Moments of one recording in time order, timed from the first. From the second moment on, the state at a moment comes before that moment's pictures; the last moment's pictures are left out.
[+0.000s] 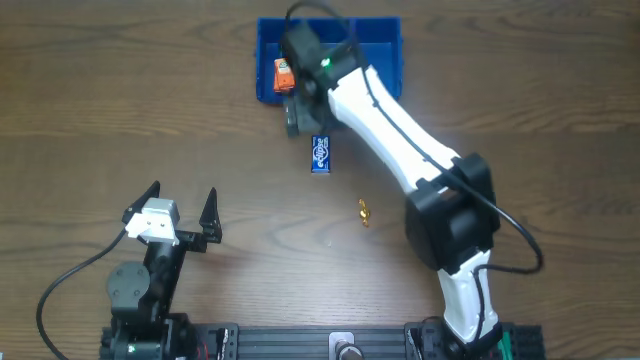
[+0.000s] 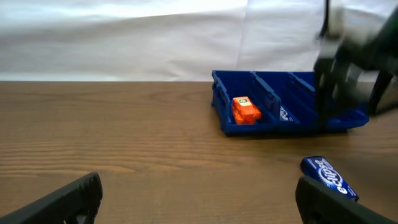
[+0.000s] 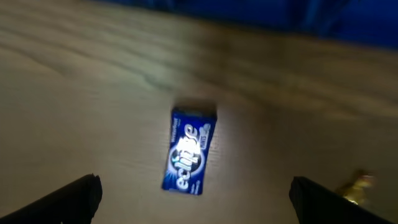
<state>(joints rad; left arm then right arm) -0.03 0.01 0.02 -0.11 0.16 -0.06 0.59 2.14 1.87 -1.11 0.07 0.45</state>
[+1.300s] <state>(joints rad) -0.03 0.01 0.02 -0.11 0.16 -0.06 0.61 2.24 1.71 -0.94 0.06 0.54</state>
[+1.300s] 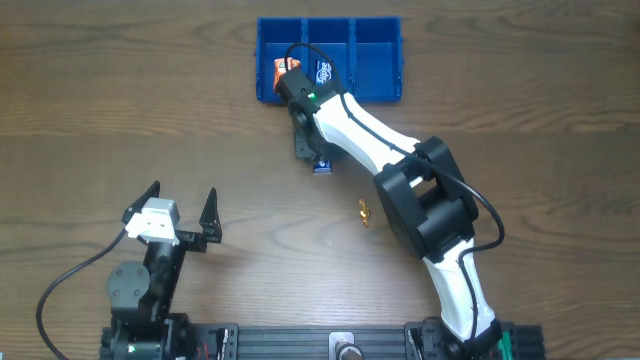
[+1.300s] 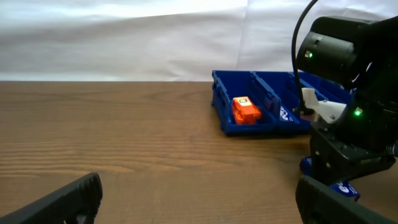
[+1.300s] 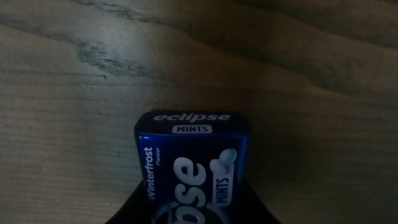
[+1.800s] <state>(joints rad) -0.03 0.01 0.02 -0.11 0.16 -0.06 0.61 2.00 1.70 -1.04 0.10 0.54</state>
